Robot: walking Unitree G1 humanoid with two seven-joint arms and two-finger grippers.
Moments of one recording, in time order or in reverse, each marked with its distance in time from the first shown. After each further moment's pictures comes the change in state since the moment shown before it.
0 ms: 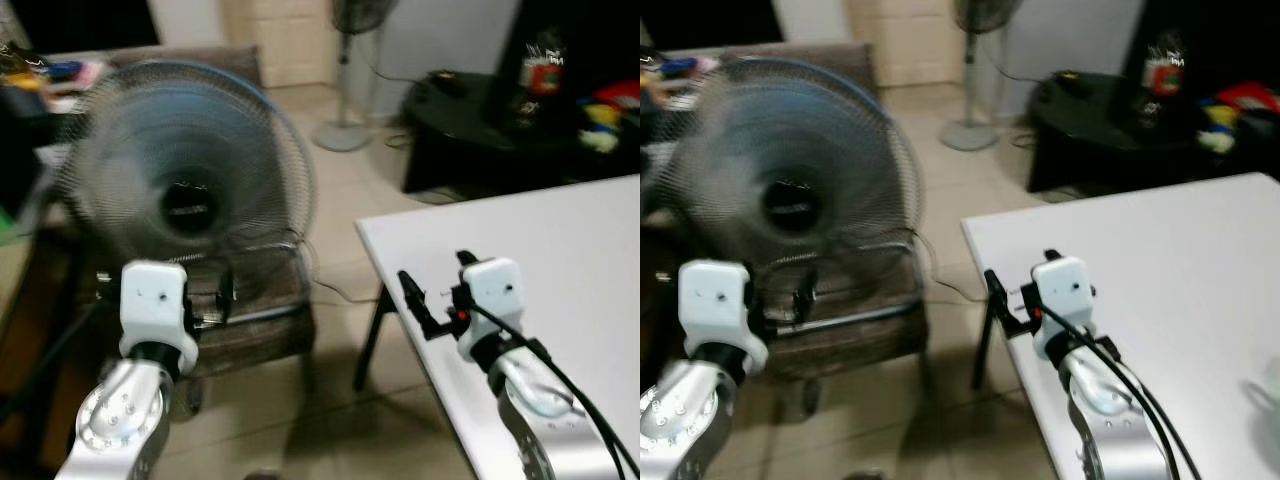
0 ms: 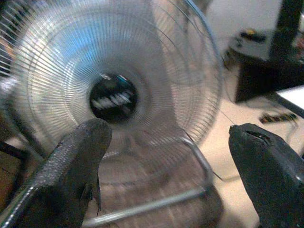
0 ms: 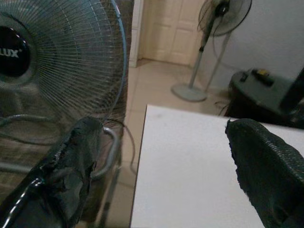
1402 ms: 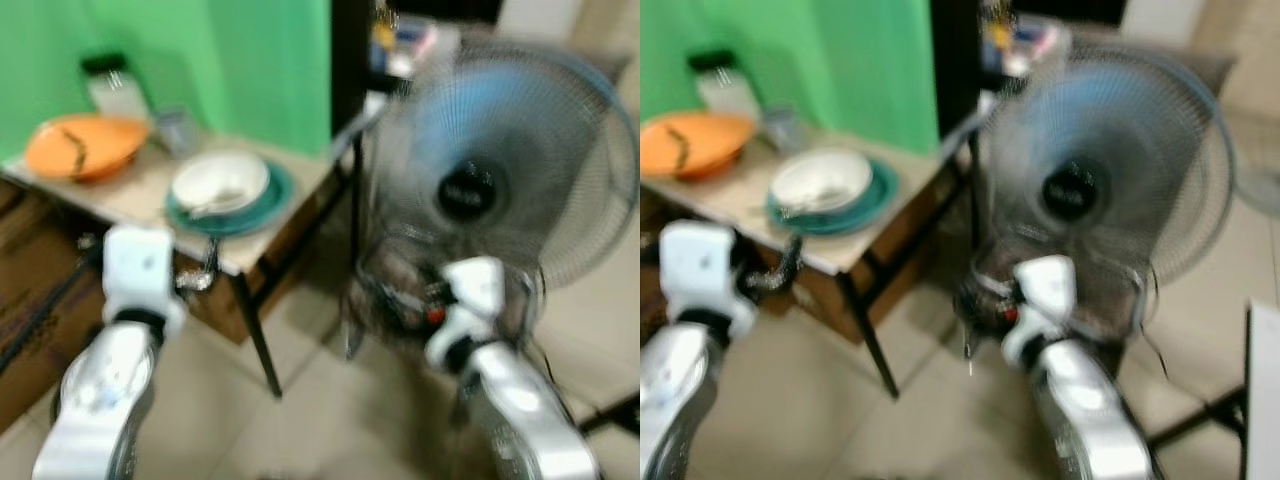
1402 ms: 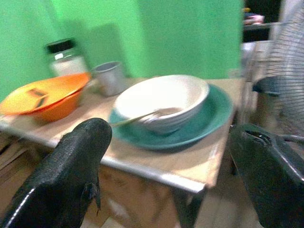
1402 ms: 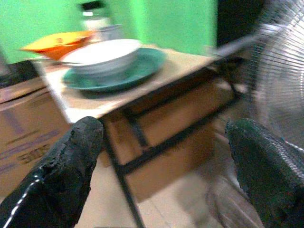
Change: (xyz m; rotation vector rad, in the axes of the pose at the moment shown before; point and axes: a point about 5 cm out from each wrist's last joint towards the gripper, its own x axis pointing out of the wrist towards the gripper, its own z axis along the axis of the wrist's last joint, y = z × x) left arm 0.013 0.014 0.008 0.039 -0.039 0.017; right arm 0.011 0.035 -0.006 0.283 0.014 0.236
